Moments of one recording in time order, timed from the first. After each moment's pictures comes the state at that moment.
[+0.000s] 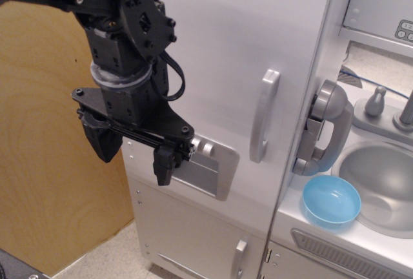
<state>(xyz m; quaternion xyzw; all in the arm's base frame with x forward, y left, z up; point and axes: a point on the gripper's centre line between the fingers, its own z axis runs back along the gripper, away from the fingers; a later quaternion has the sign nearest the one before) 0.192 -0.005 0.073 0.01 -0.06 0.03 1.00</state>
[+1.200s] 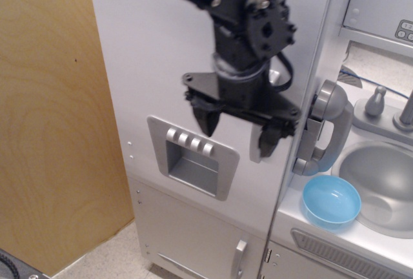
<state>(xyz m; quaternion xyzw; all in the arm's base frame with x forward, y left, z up) 0.269 -0.065 0.067 0.00 -0.14 0.03 0.99</state>
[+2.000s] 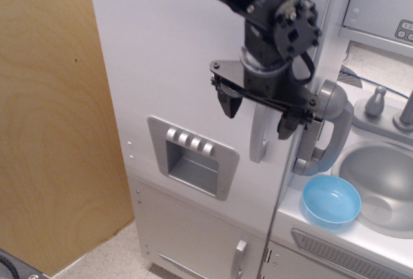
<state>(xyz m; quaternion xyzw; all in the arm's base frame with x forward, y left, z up) 0.302 -0.074 0.054 0.02 -0.18 0.01 0.98</state>
